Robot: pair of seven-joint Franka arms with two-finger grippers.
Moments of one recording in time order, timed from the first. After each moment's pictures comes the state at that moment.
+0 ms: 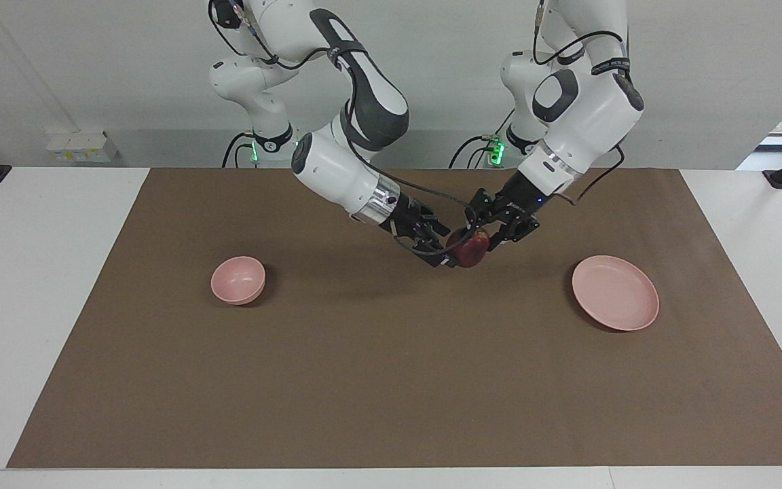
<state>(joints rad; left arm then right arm) -0.30 0.02 -0.11 -1.94 -0.64 2.27 -0.02 0.61 0.33 -0.08 -1.74 1.12 2.39 1.21</state>
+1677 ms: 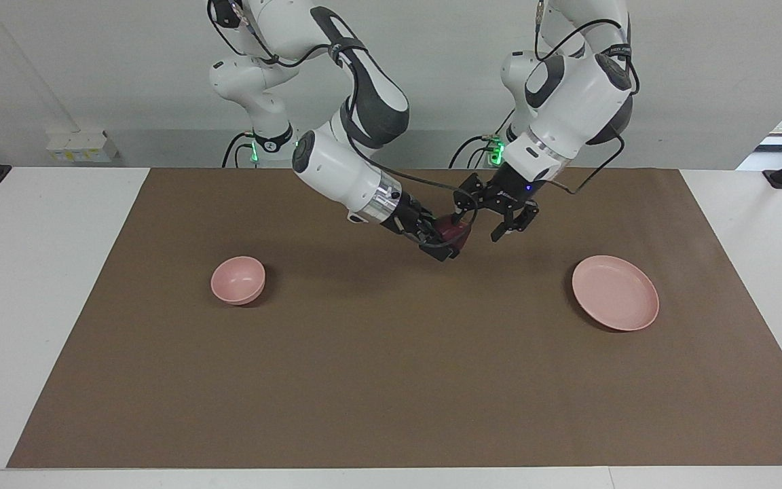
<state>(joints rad) -0.27 0.01 -0.12 -1.90 -0.42 2.20 -0.08 0.58 0.31 -0.09 -1.73 1.01 2.29 1.12</state>
